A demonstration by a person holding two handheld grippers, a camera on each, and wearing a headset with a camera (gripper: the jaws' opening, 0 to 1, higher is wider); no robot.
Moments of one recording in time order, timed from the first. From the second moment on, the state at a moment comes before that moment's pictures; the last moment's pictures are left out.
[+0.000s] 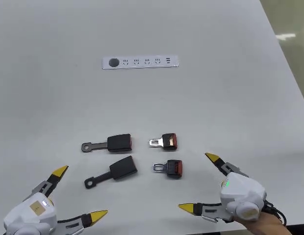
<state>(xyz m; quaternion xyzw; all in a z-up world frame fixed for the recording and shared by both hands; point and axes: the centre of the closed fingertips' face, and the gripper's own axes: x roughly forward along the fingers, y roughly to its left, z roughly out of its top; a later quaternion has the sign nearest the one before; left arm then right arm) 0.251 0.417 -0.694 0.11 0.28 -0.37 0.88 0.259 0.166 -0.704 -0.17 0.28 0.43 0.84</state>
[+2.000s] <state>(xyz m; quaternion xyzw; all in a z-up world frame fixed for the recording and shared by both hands) 0.279 0.392 -0.721 0.17 0.32 -0.47 0.81 0.278 0.176 -0.718 -0.24 0.29 0.49 0.79</state>
